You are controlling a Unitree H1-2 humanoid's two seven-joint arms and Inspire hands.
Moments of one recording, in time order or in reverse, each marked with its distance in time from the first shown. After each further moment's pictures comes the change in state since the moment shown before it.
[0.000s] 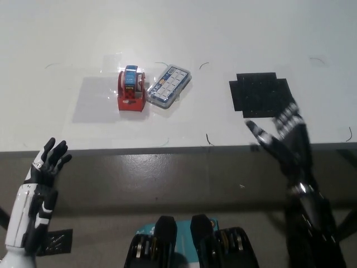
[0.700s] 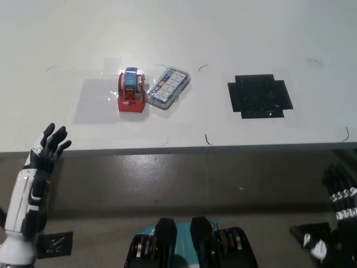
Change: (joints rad) left_arm -0.069 0.006 0.013 -0.001 0.008 0.028 0.001; right_arm 0.582 -0.183 0.178 -0.765 -0.002 -0.015 0.084
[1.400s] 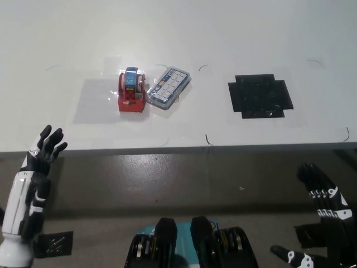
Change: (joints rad) left_arm 0.023 -0.001 0.009 -0.003 0.016 -0.001 0.001; right_arm -0.041 -0.020 0.054 -0.038 -0.039 -0.016 0.048
